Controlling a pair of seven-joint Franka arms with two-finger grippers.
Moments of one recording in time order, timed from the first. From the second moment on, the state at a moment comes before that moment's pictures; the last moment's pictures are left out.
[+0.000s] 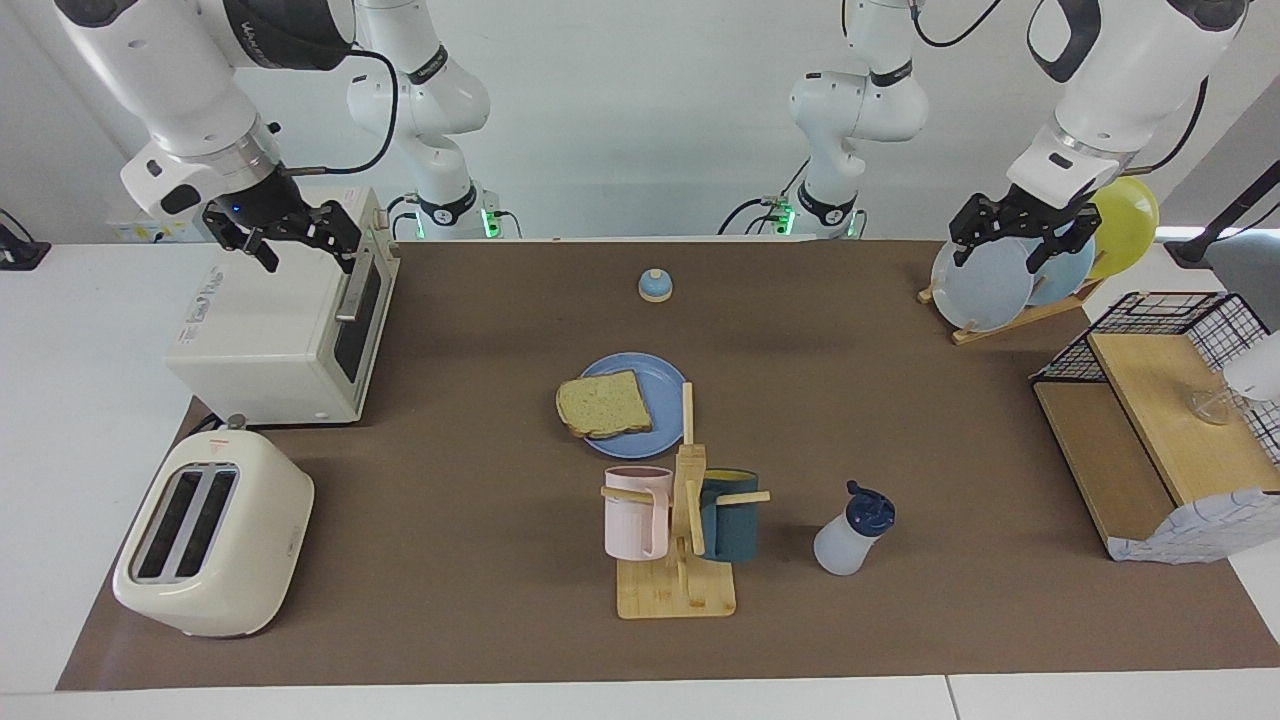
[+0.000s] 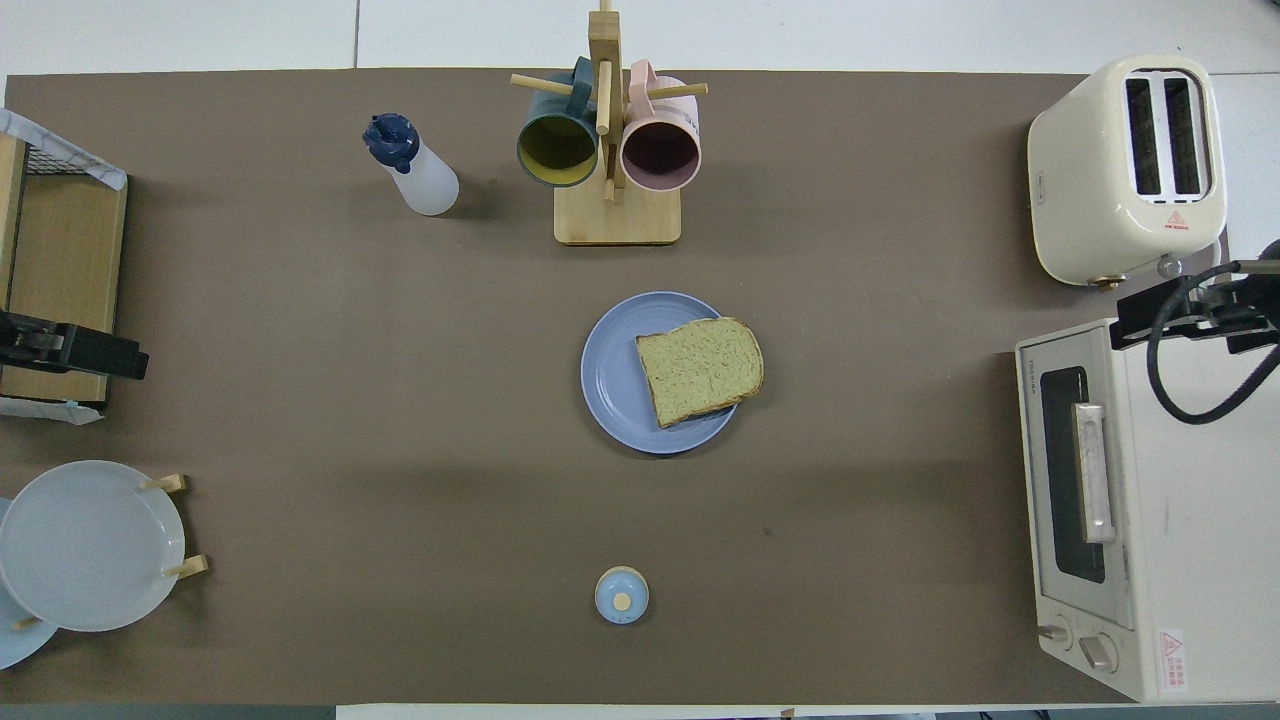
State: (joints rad) left arm -0.33 -0.12 0.28 -1.75 0.04 1.59 0.15; right arm -0.01 -0.03 -0.03 -1.63 0.01 1.49 0.03
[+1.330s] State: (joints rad) left arm -0.10 -0.05 0.08 -1.61 -0.01 1.50 0.11; right arm -0.01 -0.03 -0.03 -1.63 0.01 1.49 0.03
